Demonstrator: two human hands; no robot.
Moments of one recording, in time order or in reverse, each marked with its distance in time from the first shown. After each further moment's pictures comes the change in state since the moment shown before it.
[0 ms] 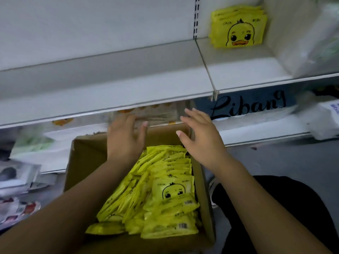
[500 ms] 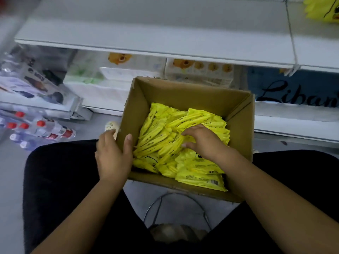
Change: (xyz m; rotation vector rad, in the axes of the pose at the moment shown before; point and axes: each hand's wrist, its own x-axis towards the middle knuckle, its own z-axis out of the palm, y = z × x) left_hand -0.213 -0.122 -0.067 -0.077 0.062 -0.747; right_hand -0.059 -0.054 0.137 -0.228 -0.718 -0.077
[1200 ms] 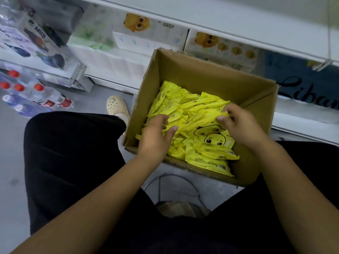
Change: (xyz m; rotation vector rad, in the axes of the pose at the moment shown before) left_hand -0.023 0.012 0.032 -0.279 -0.310 0.157; right_hand -0.037 -0.006 -0.032 0.222 0.230 0.130
